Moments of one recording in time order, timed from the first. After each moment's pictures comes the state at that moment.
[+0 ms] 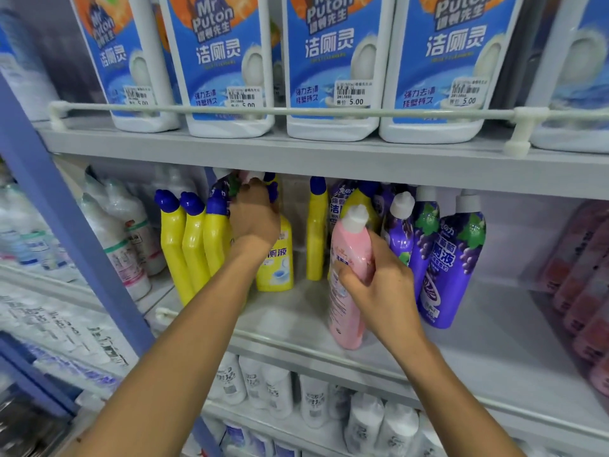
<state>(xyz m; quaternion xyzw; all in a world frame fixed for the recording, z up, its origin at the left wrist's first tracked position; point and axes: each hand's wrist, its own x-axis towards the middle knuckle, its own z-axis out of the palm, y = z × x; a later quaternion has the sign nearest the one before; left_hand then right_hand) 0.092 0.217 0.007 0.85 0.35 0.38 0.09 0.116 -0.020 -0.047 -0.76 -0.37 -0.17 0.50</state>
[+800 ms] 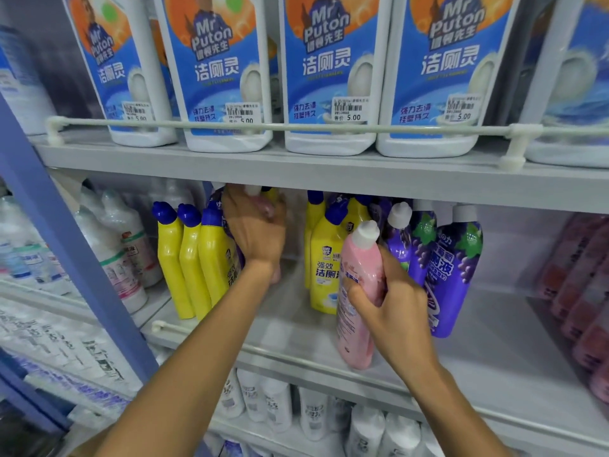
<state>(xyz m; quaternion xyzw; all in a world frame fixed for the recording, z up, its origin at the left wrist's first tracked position) 0.093 0.196 -0.001 0.69 0.26 0.62 0.27 0.113 -0.037 -0.051 -0.77 -0.34 -0.17 0.50</state>
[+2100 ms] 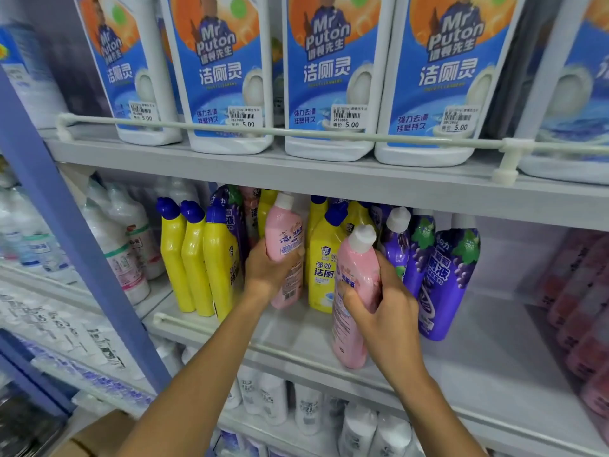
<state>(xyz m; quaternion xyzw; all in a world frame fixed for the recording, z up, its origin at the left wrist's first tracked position) 0.072 0.187 -0.068 0.70 0.30 0.34 0.54 0.108 -0.037 -0.055 -0.75 -0.34 -0.14 0.55</state>
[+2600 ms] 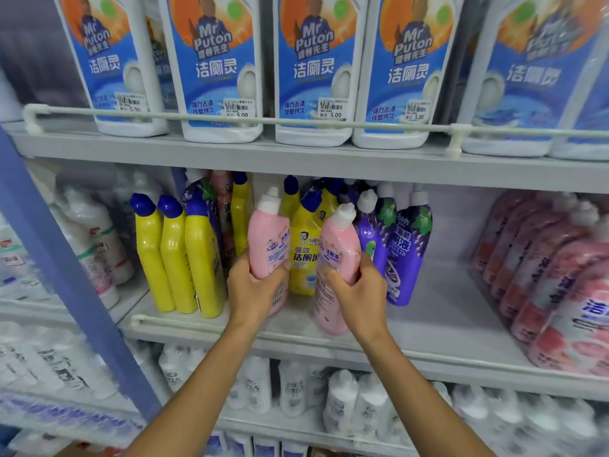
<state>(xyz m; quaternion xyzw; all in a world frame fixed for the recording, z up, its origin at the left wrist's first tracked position) 0.021 0.142 -0.081 0.68 0.22 0.40 0.57 0.091 -0.023 -0.068 -0.74 -0.22 -0.10 0.62</state>
